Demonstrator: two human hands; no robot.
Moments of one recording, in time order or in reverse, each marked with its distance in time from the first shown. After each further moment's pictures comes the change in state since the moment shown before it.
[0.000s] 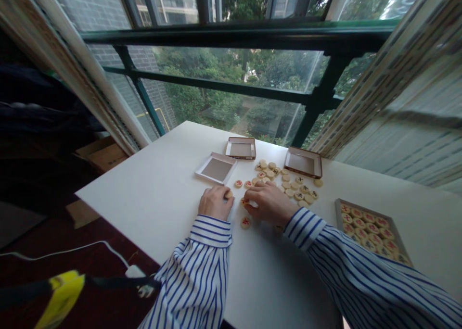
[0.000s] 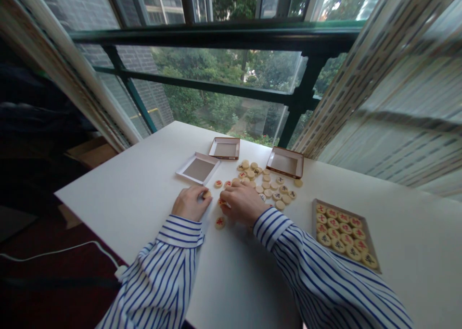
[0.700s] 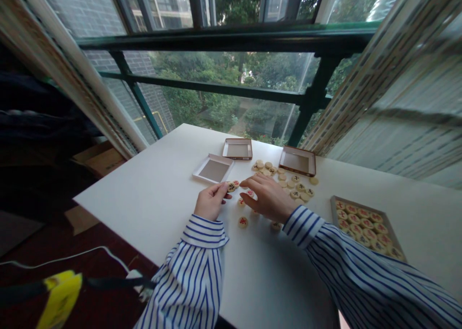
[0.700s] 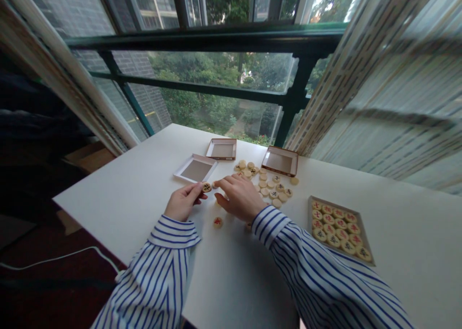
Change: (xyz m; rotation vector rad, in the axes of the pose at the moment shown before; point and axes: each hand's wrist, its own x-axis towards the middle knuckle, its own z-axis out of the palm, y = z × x) left_hand 0.006 0.006 -0.015 -1.091 -0.155 -0.397; right_hand -0.002 -0.003 -0.011 0.144 0.256 0.070
